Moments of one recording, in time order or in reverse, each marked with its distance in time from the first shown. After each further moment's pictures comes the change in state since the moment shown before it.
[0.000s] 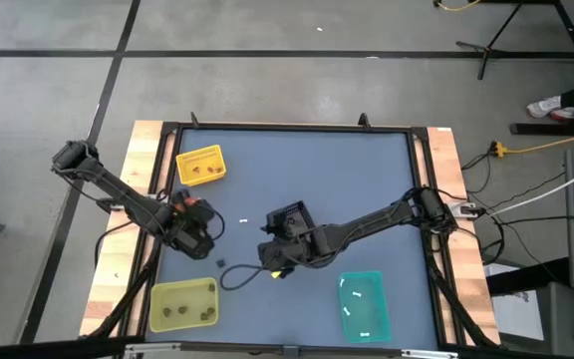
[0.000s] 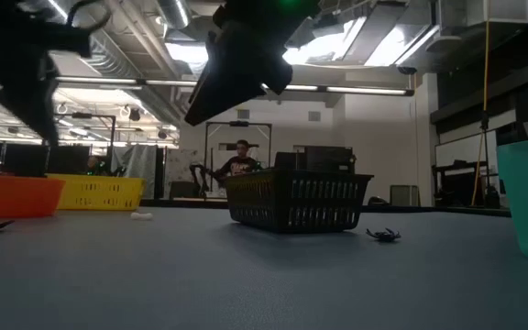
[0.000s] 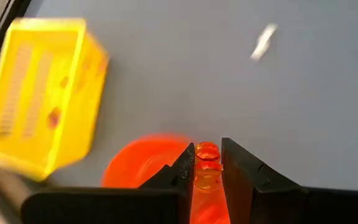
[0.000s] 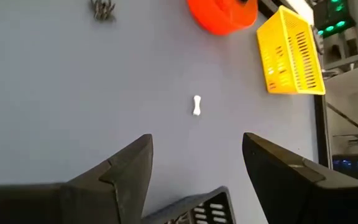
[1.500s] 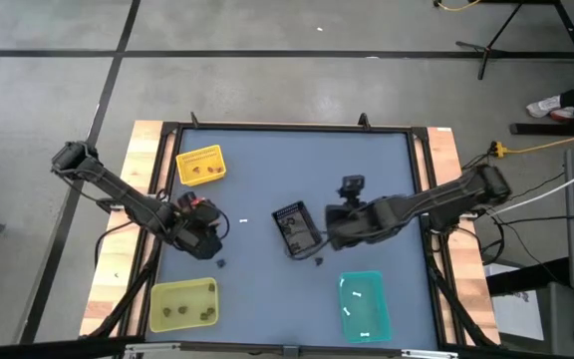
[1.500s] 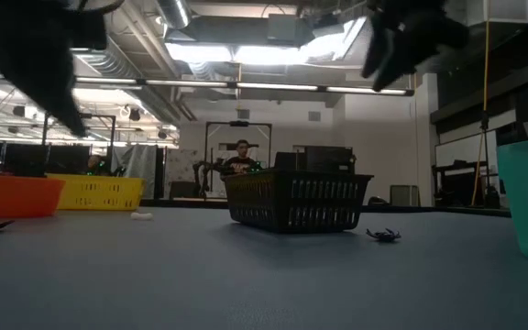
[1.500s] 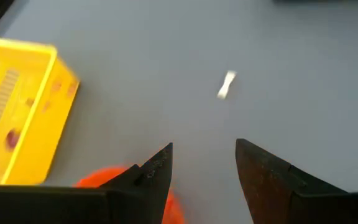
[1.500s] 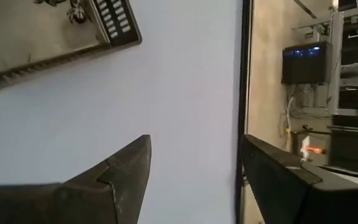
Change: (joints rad) left arm 0.022 0.000 0.000 0.151 -0.023 -0.001; right arm 0.006 -0.512 -0.318 -0.682 0.190 0.371
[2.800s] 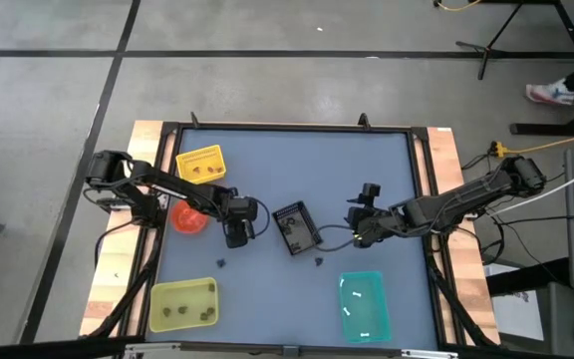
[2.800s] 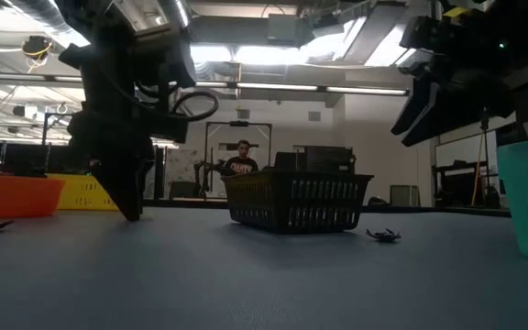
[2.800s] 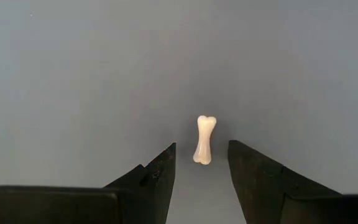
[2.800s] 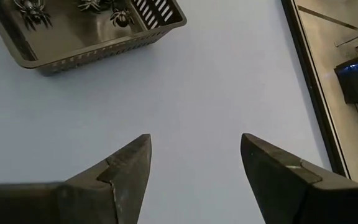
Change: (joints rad) left arm 0.478 0.422 0.005 0.456 0.461 0.714; right arm 0.000 -0.377 -0.671 0.651 -0.116 0.020
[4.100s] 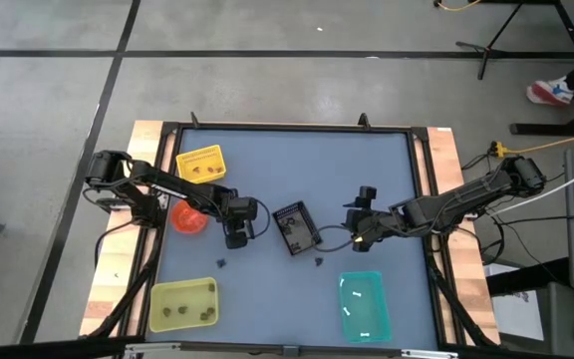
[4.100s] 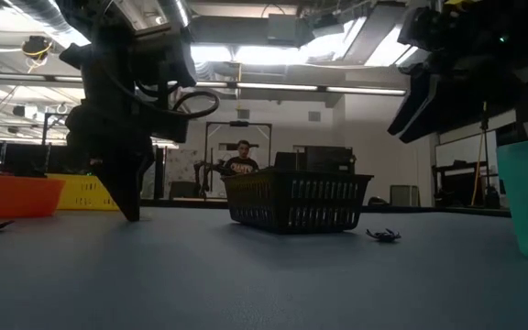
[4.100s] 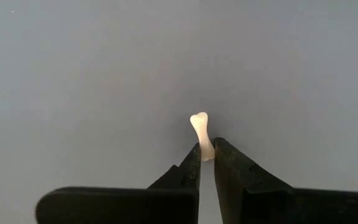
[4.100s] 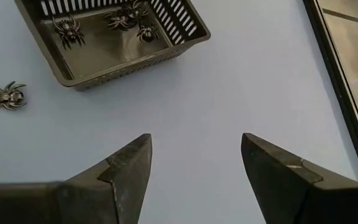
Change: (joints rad) left arm 0.004 -0.001 -0.004 -0.016 0.040 -0.001; right arm 0.000 0.000 0.000 0.056 -0.080 0.001
